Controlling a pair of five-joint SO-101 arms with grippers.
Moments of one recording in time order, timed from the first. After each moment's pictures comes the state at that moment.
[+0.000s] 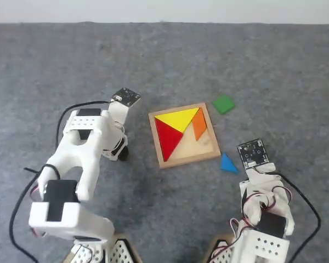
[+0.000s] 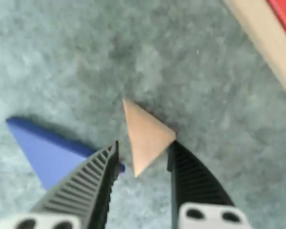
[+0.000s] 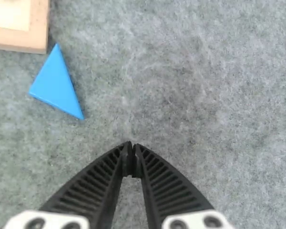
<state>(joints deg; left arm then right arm) -6.4 4.0 34.8 63.5 -25.8 12.9 -102.7 95.7 66.4 33.5</state>
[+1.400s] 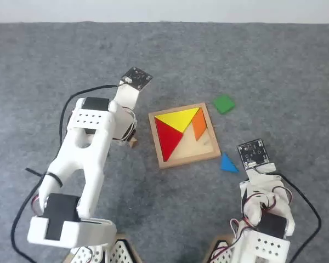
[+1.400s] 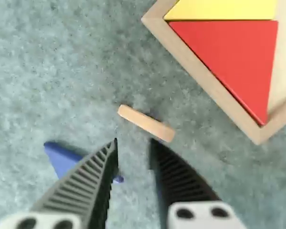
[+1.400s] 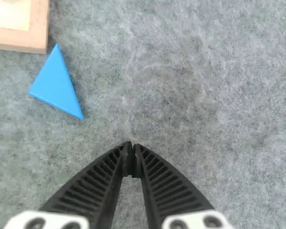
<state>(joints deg) 0.2 -3.2 26.9 68.5 -20.6 12.9 -102.7 95.7 66.4 33.5</state>
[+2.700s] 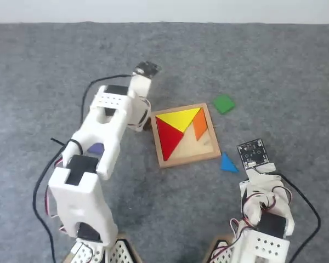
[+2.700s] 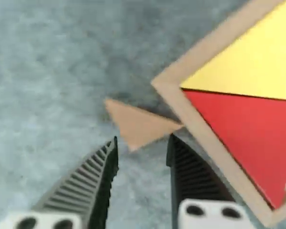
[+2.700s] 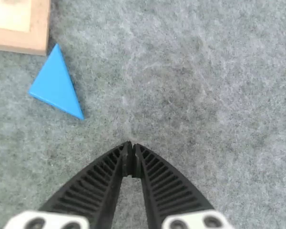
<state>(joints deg) 2.7 21.1 8.0 63.7 -12.1 12.9 -102.7 95.7 66.4 33.5</state>
